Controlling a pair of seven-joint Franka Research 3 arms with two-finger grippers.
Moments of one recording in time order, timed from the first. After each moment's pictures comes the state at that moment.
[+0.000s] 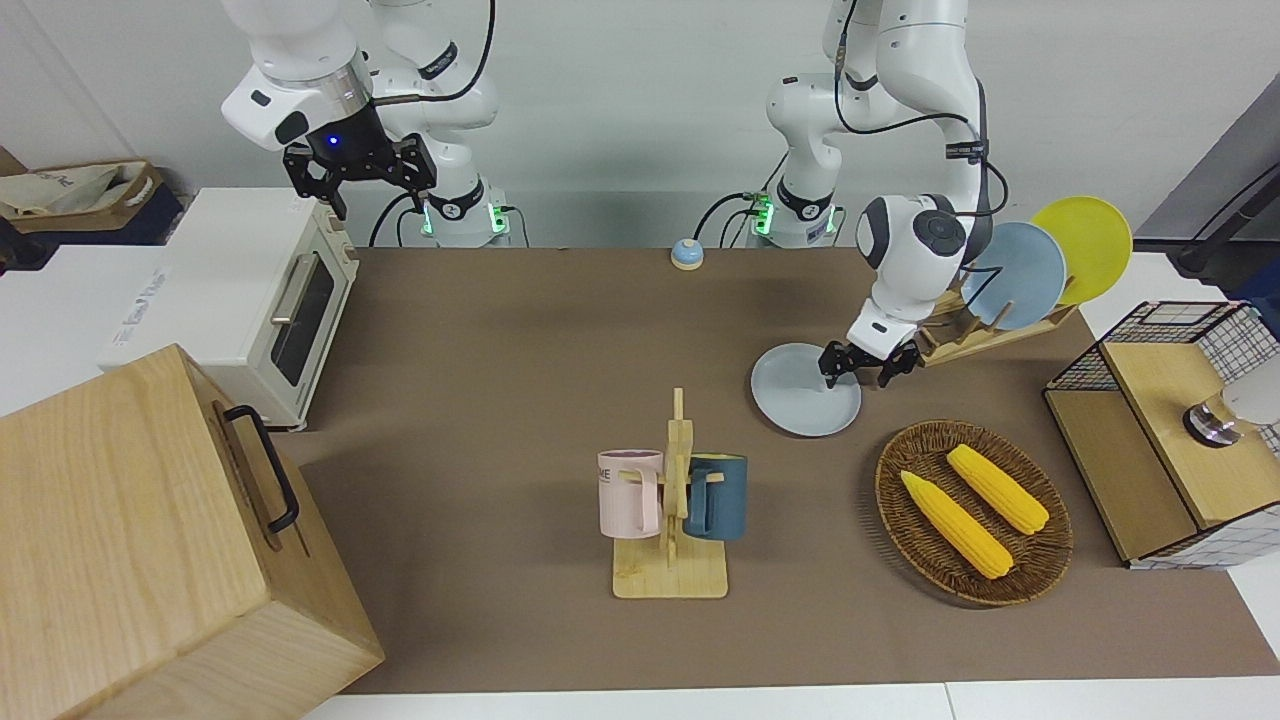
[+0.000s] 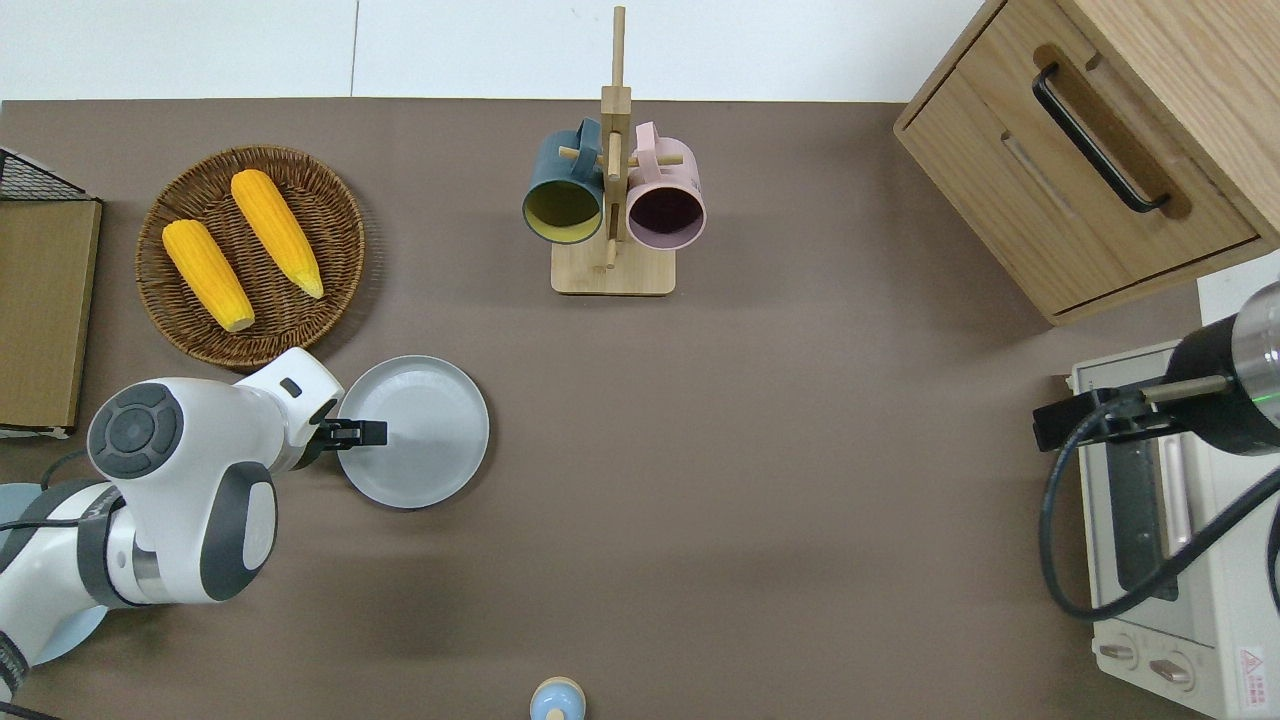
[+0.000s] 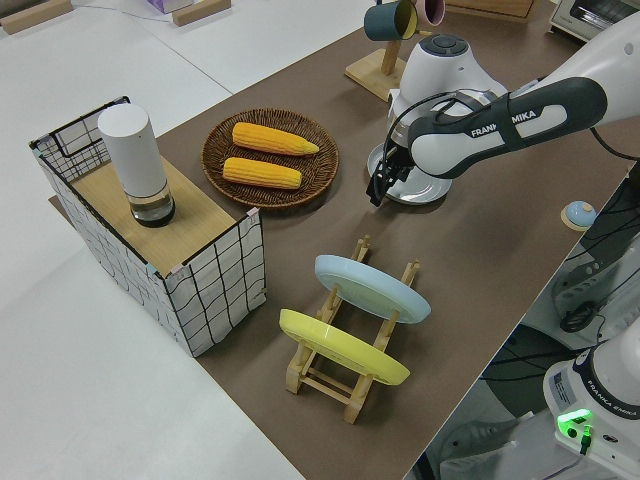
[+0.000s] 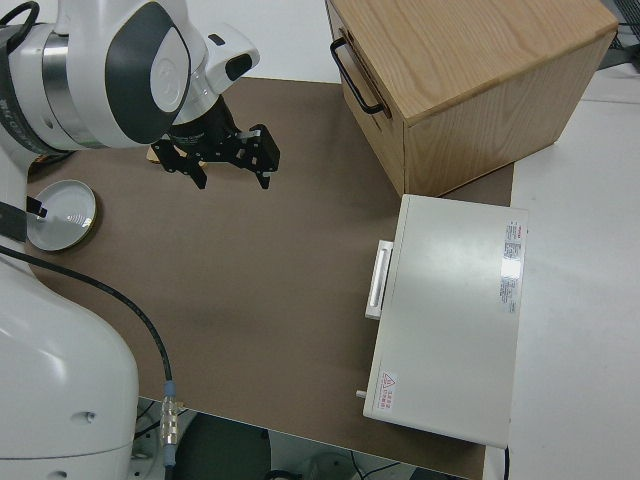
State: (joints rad) left arm -0.01 0.10 -0.07 -2.34 -0.03 2.48 -0.03; right arm -0.03 -0.02 0.14 -1.48 0.00 1.33 0.02
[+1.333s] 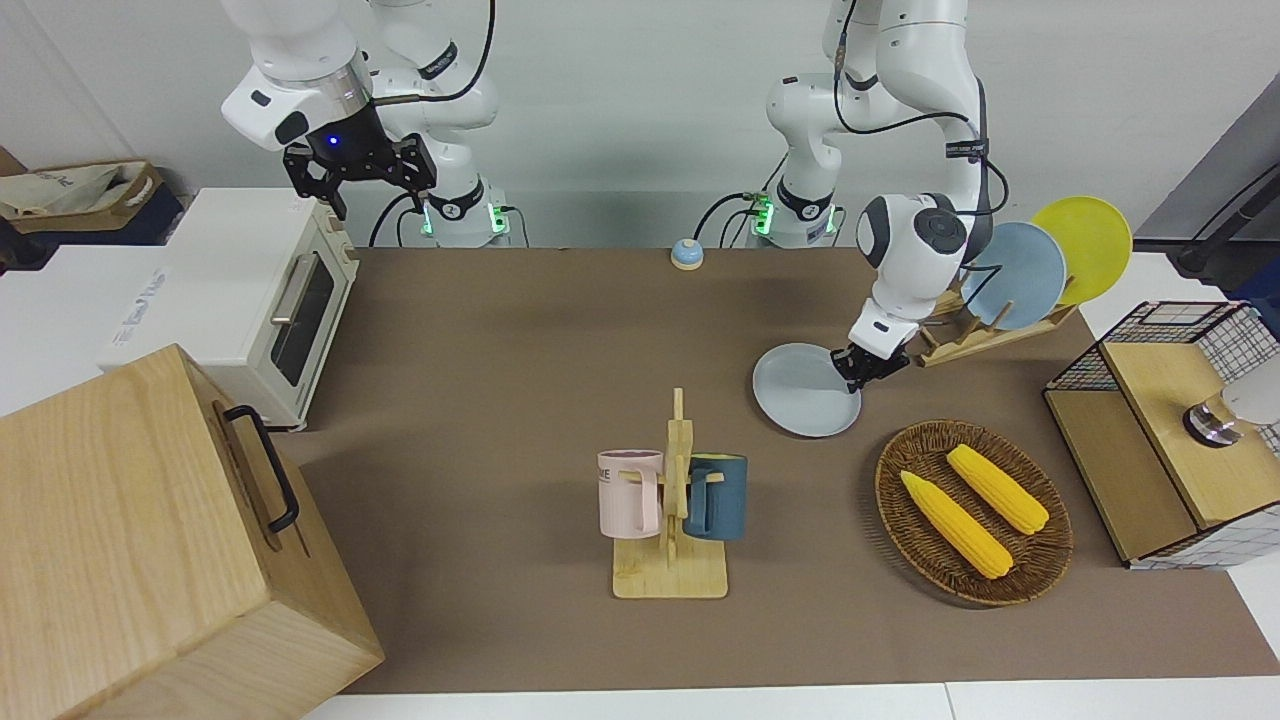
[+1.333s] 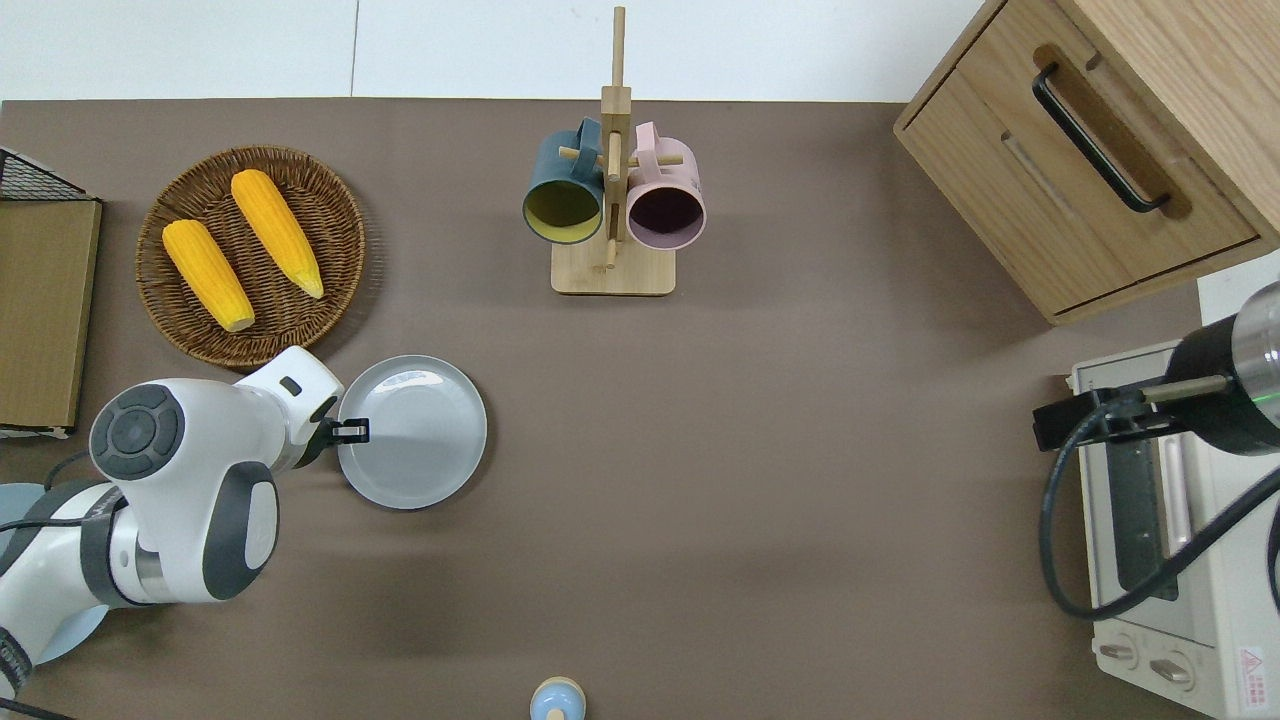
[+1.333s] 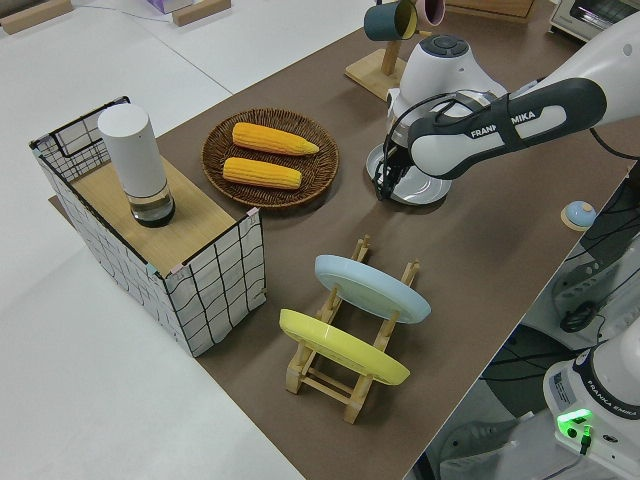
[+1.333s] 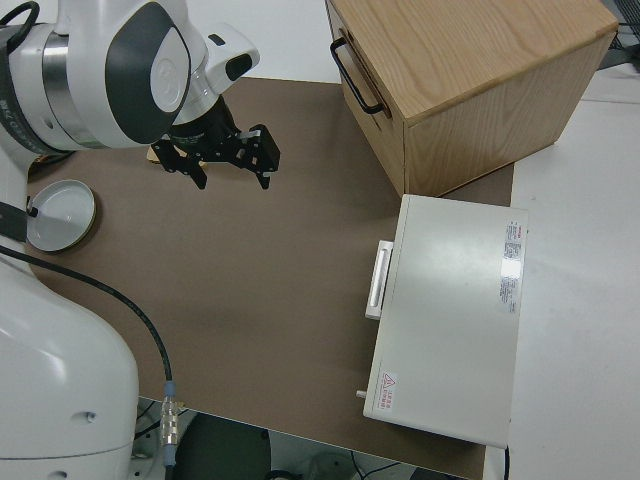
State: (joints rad) left arm -0.01 0.09 -0.07 -2.34 -0.04 2.48 -0.05; right arm -0.03 -0.02 0.14 -1.48 0.00 1.33 0.02
